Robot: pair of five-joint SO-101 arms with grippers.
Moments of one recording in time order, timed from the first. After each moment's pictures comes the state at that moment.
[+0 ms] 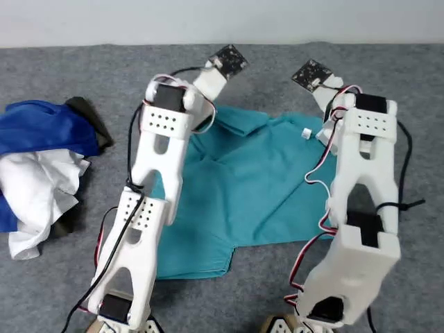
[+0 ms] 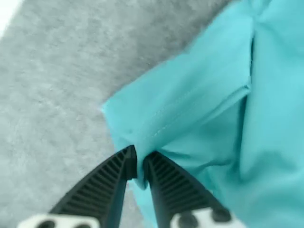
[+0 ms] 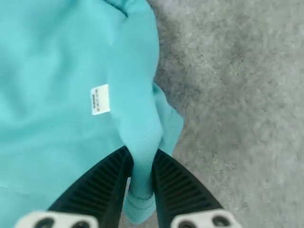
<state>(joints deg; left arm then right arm) 11.6 66.2 -90.9 99.0 -25.1 8.4 20.0 -14.9 69.6 53.1</state>
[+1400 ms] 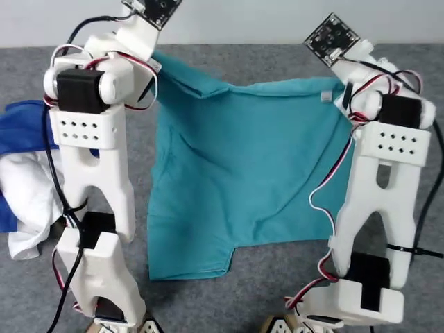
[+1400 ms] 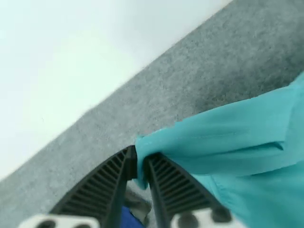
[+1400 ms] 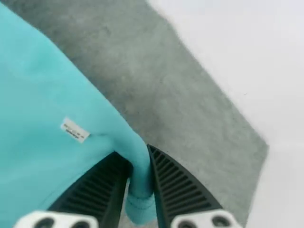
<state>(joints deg) 2.8 21.6 -66.1 98.2 -22.6 8.9 -1.9 -14.9 64.4 53.1</state>
